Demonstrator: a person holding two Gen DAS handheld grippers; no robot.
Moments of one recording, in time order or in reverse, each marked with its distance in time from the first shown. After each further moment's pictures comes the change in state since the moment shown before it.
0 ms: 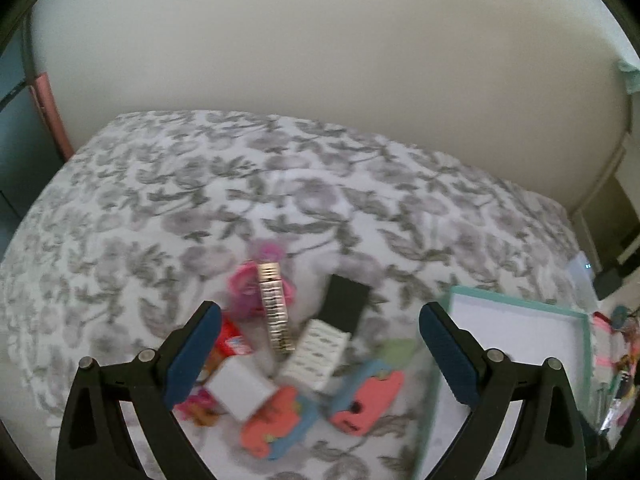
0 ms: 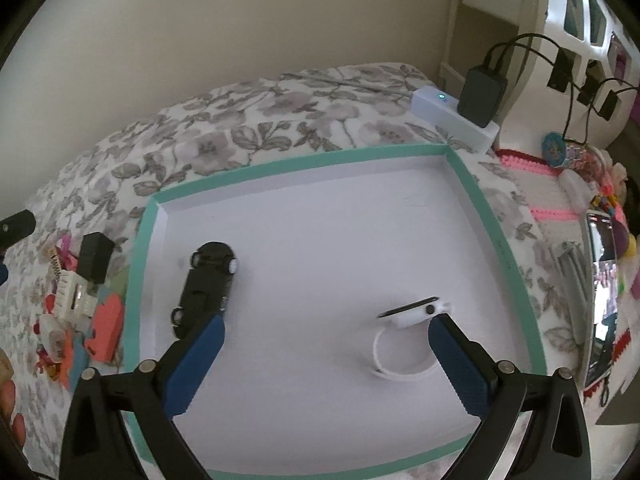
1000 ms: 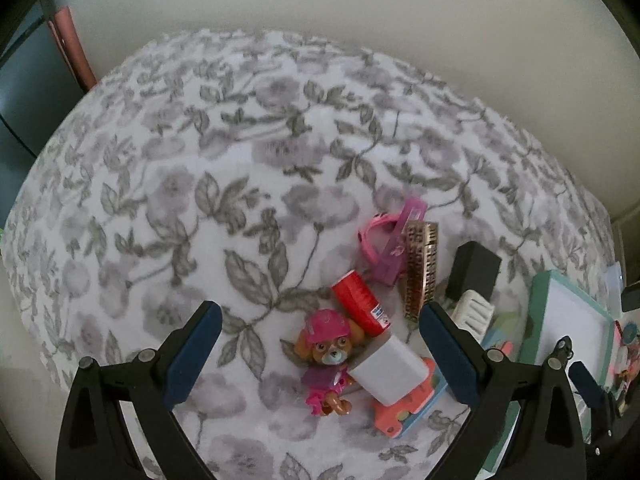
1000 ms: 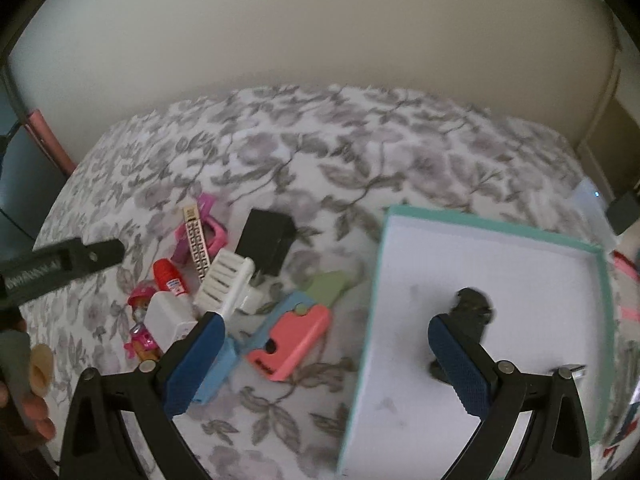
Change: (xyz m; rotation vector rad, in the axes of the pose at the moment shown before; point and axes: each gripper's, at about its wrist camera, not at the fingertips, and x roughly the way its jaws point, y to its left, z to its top) left arm 0.039 0.112 0.000 -0.128 0.254 0.043; right arm -0.011 0.168 0.010 -0.295 0.034 0.215
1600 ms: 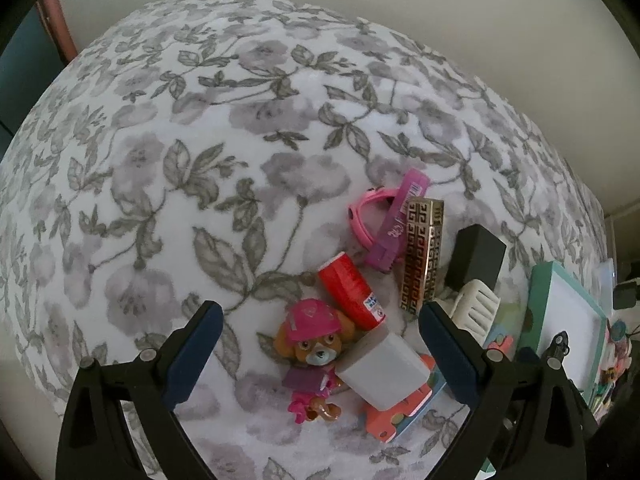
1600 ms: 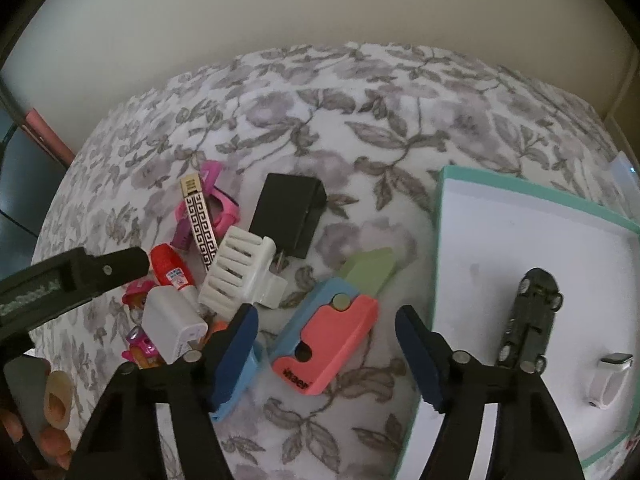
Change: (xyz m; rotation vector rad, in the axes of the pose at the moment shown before) left arm 0.028 -0.001 -0.001 -0.012 0.090 -0.071; right arm 0.047 0.018 -0.003 0.030 0.105 0.048
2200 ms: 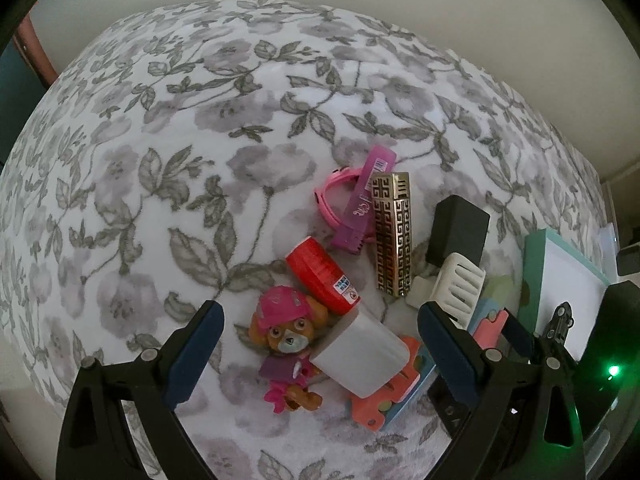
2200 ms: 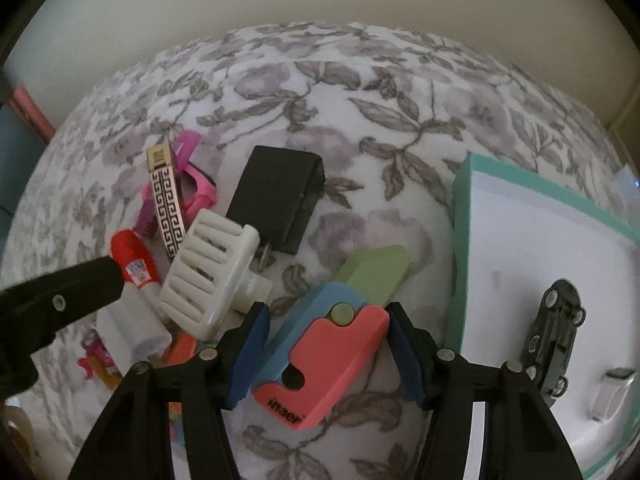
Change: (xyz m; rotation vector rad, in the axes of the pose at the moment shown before) left arm 0.001 -0.023 -0.005 0.105 0.029 0.007; right arm 0.039 0.016 0.005 -0.068 0.028 -0.098
